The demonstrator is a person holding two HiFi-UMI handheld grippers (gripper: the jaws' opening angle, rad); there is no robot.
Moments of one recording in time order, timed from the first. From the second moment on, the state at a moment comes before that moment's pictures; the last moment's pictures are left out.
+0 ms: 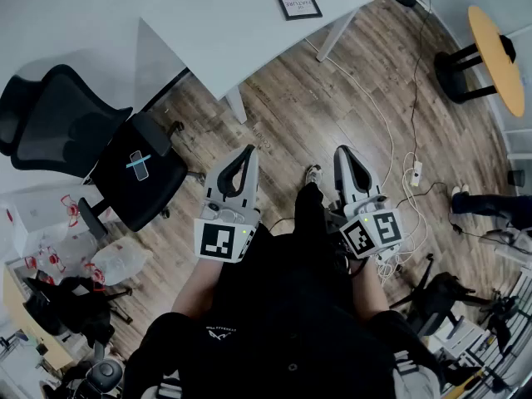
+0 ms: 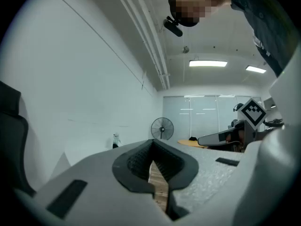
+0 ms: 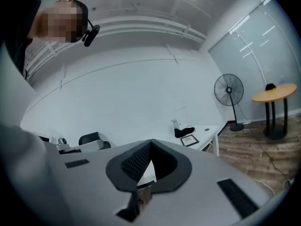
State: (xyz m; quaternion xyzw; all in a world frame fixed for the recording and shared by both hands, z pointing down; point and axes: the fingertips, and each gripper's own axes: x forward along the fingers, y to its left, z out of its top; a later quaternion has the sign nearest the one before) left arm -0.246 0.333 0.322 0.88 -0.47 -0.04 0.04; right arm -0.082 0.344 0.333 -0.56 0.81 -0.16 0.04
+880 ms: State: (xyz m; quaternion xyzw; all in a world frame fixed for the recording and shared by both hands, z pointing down) left arm -0.081 0.545 0.270 0.87 -0.48 -0.04 0.01; right arm 0.047 0.568 0.279 -0.51 0.86 -0.09 0.04
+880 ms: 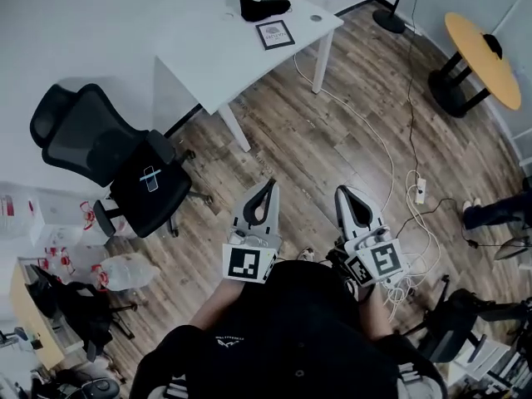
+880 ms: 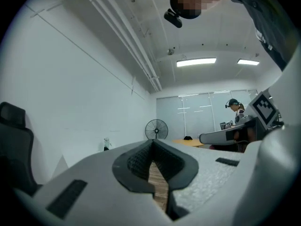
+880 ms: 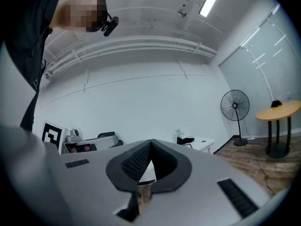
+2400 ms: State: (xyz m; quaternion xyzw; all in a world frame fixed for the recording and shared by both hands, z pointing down) left arm -0.042 0.449 0.278 0.86 -0.50 -0.05 0.01; right arm 0.083 0.482 0.289 -0.52 0.85 -0.10 0.04
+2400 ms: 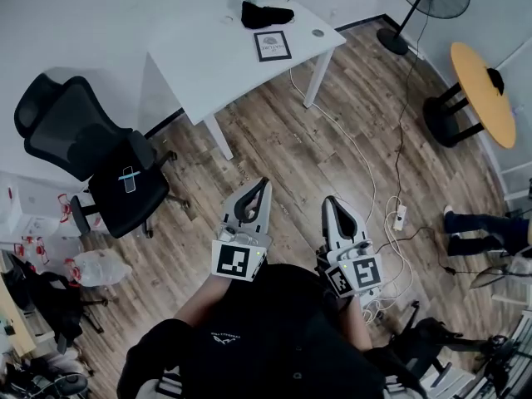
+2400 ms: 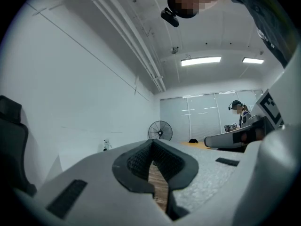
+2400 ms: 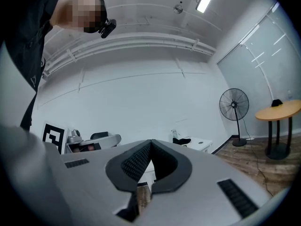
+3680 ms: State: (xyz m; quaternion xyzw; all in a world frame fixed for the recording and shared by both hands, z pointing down) left arm -0.099 0.228 0.290 0.88 -0.48 -0.04 0.01; right arm 0.040 0.267 0.300 -0.57 0.81 -0.10 0.03
